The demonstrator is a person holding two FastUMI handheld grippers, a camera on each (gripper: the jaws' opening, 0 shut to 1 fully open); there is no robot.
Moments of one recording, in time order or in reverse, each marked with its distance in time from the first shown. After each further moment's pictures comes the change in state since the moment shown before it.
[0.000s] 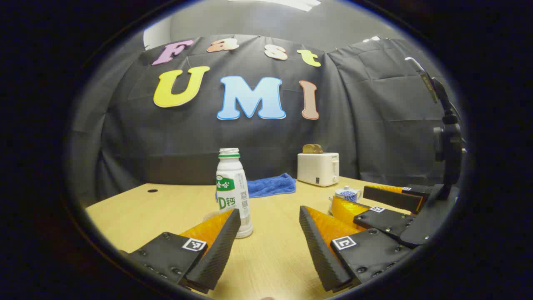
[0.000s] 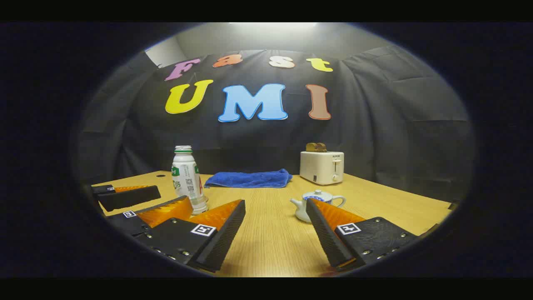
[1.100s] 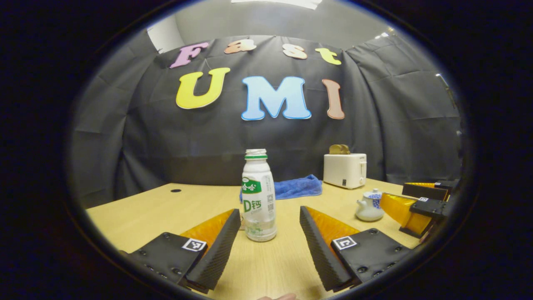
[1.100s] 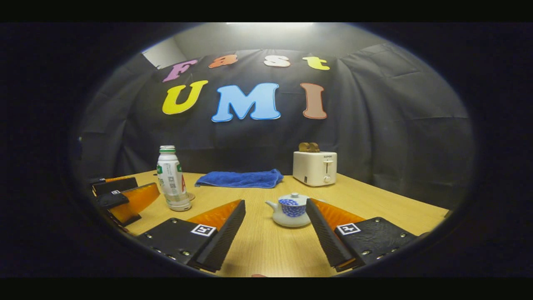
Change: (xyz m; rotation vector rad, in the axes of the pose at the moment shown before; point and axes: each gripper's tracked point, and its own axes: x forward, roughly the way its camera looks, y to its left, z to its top) left arm 0.007 0.033 -0.001 -0.004 -0.001 0.193; right arm 0.013 -0.052 0.000 -0.016 0.002 0.026
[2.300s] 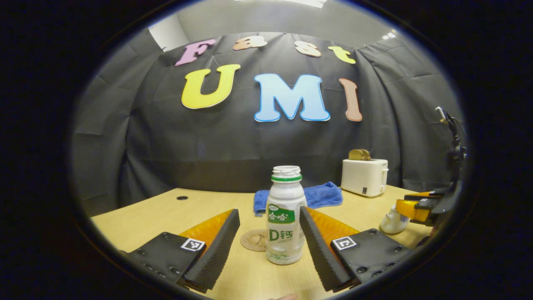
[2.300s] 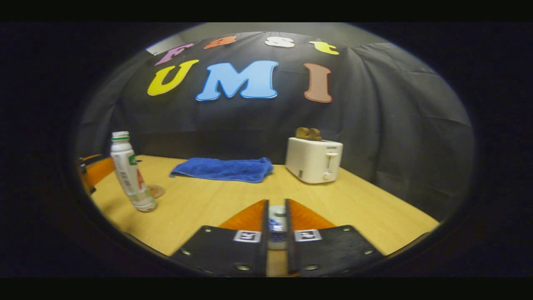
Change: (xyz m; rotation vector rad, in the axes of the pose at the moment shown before) left arm 0.025 0.020 0.019 0.002 0.013 0.036; right arm 0.088 -0.032 -0.003 -0.046 0.158 -0.058
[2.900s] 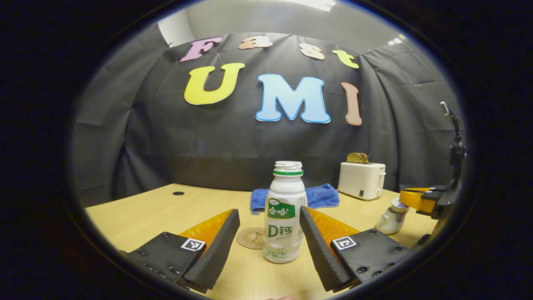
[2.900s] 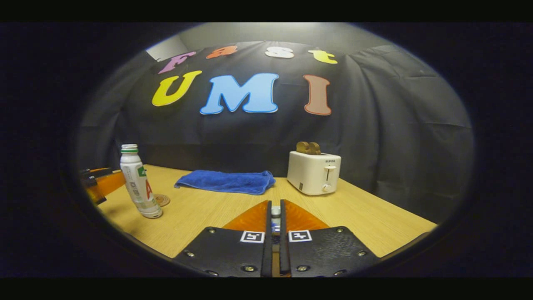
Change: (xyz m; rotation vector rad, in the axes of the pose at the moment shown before) left arm 0.006 0.001 -0.011 -0.059 0.010 -0.016; right arm -0.019 0.013 0.025 0.001 -0.138 0.064
